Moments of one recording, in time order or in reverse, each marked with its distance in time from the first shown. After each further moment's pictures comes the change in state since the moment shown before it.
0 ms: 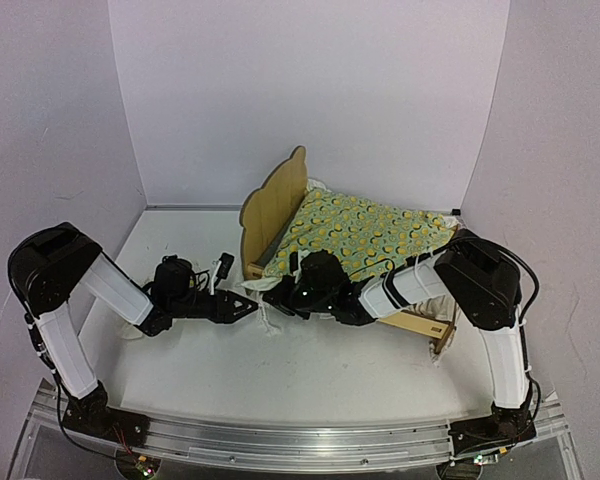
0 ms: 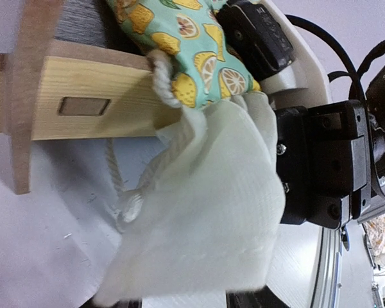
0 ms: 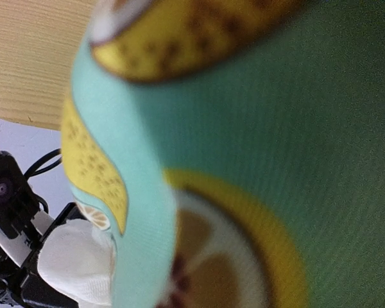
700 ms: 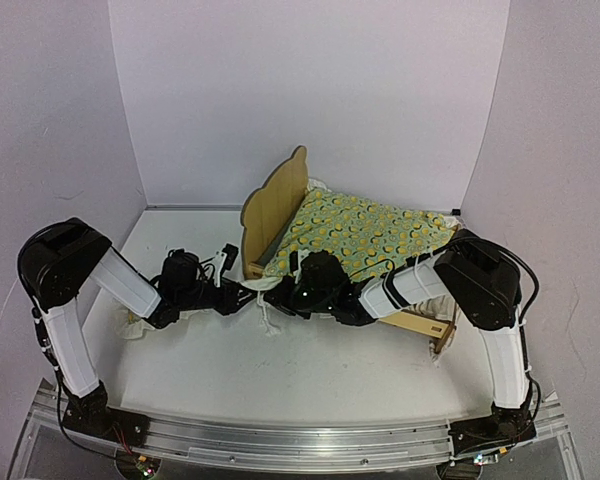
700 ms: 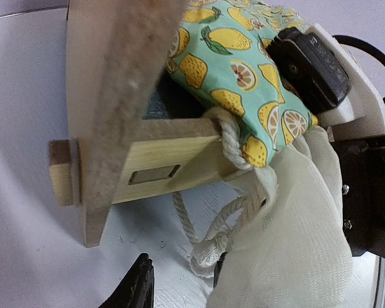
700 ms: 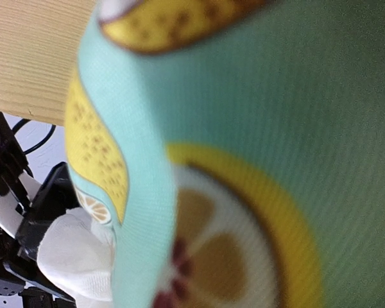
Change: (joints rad) left arm 0.014 0.044 0.072 -0.014 -0.170 0.182; right arm 0.000 0.000 -0.005 0.005 0.014 -0.036
